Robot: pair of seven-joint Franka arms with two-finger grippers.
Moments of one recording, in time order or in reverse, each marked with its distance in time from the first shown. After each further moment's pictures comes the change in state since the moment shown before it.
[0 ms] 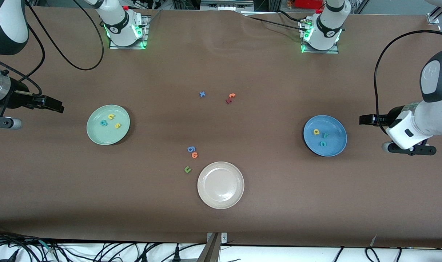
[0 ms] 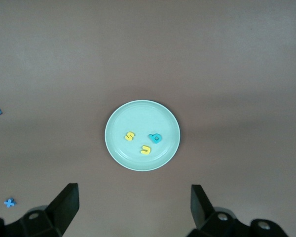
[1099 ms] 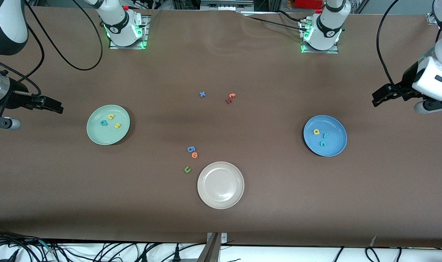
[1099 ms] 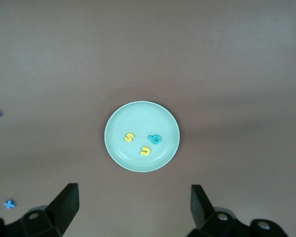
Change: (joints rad) left arm -0.126 -0.398 0.125 -0.348 0.000 0.233 -0.258; right arm 0.000 0.000 -0.001 0.000 0.000 0.002 0.001
